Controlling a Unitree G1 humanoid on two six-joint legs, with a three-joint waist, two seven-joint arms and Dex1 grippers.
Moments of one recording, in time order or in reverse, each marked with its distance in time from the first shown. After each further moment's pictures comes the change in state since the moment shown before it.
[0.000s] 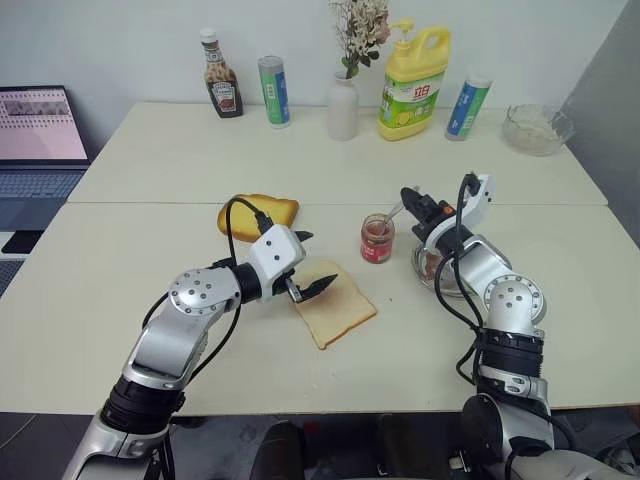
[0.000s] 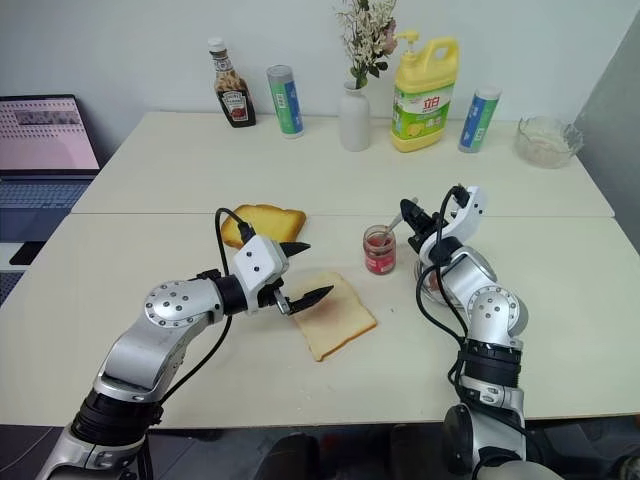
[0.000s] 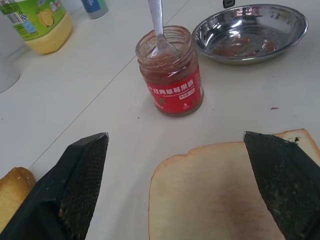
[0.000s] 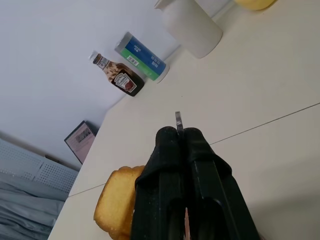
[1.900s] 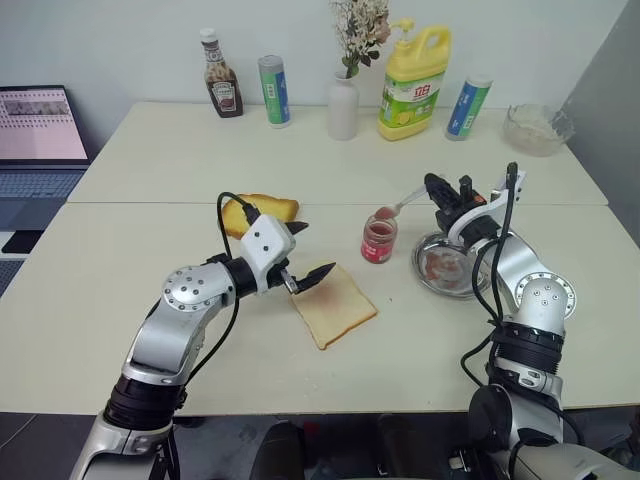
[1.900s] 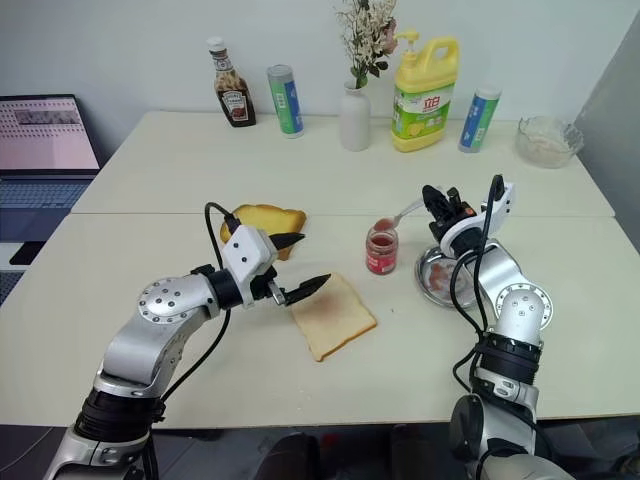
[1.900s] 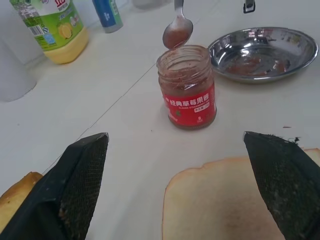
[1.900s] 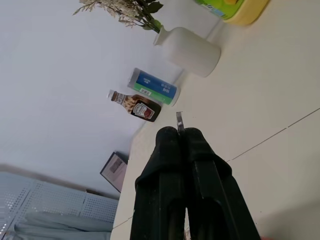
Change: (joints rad) left arm 0.002 -0.038 0.071 0.033 -0.064 -0.038 -0.003; right arm -0.034 -0.042 -0.131 0.020 0.334 0.037 -0.172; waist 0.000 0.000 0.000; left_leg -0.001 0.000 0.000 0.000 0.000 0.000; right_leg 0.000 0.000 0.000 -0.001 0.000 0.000
